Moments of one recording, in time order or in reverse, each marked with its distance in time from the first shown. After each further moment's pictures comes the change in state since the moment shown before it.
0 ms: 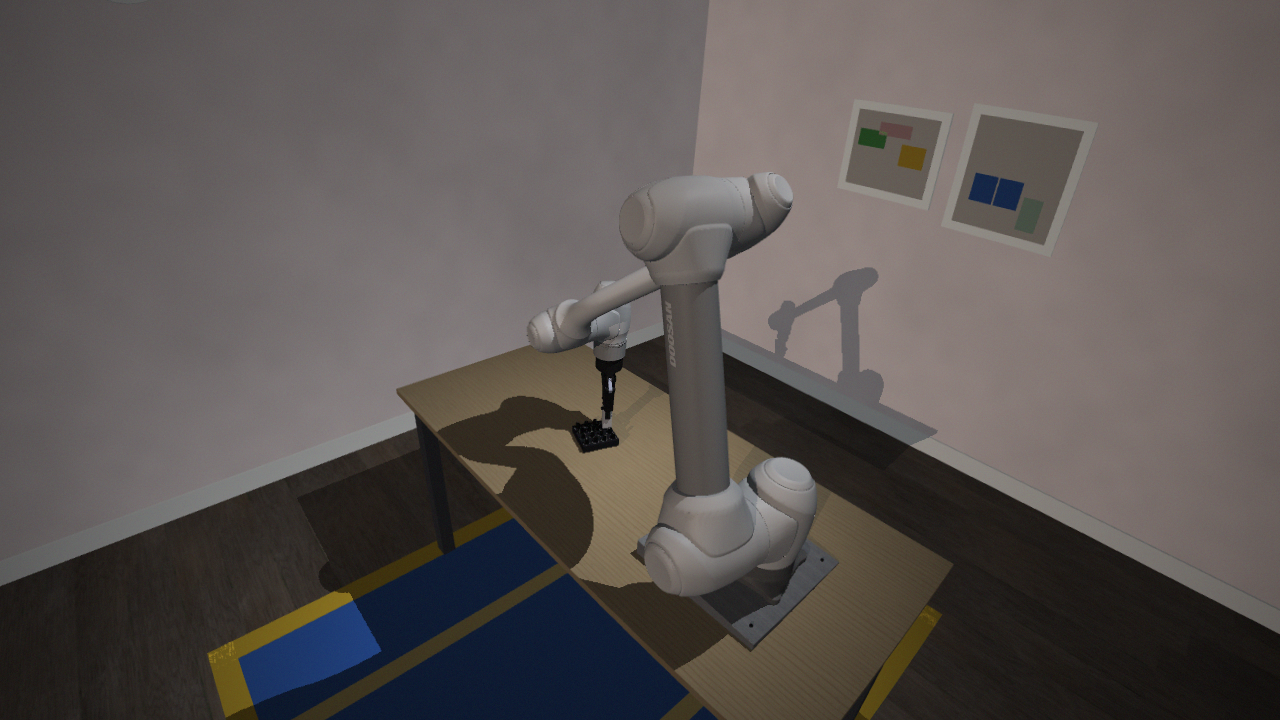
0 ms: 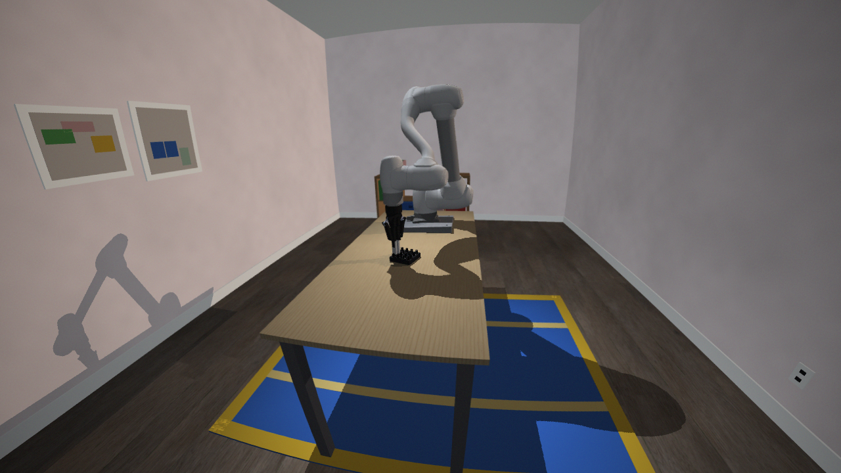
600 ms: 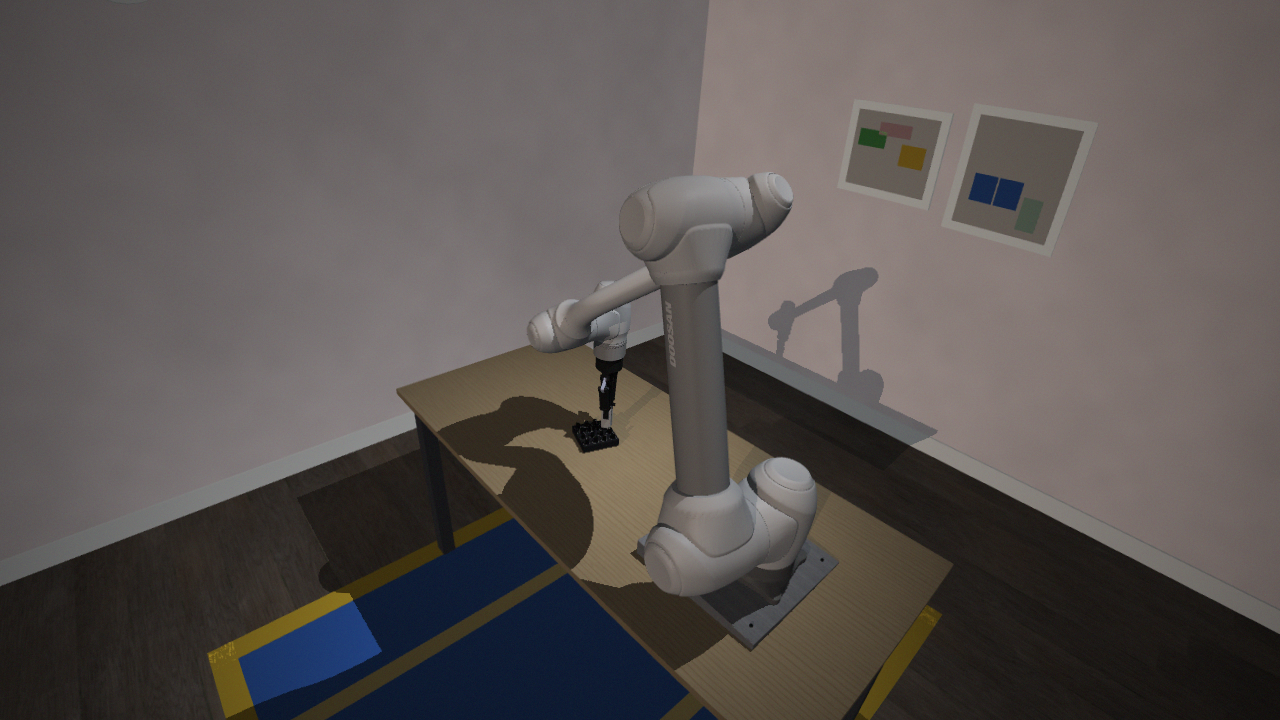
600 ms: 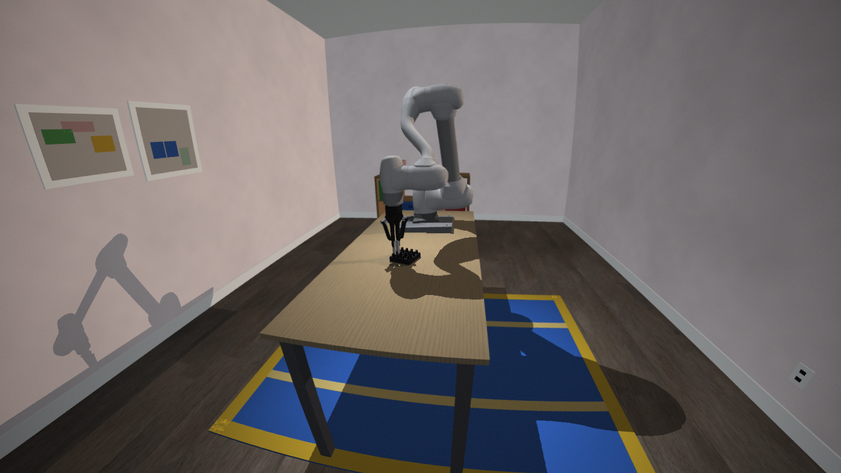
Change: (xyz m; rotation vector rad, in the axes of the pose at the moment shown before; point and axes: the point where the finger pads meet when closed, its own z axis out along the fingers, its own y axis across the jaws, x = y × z) arm 0.000 0.000 0.000 0.001 0.001 0.373
